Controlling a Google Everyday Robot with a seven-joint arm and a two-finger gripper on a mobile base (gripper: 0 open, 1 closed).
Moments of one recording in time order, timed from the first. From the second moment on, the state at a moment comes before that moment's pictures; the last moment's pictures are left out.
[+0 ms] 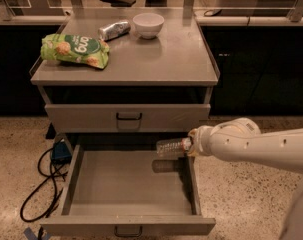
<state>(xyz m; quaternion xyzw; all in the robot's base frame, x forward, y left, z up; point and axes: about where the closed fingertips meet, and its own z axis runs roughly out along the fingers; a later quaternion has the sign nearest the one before) 0.617 -0.161 0.588 -0.66 0.67 -0.14 0.30</state>
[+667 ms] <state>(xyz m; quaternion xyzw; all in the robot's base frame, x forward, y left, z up) 0.625 -0.179 0.687 -0.64 0.67 -0.20 0.31</state>
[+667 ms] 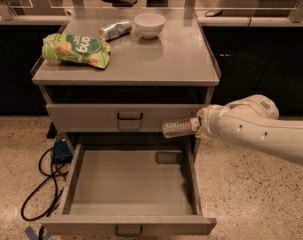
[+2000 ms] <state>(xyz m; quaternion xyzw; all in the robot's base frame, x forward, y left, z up) 0.620 -0.071 0.826 -0.72 0.57 -0.23 0.32</state>
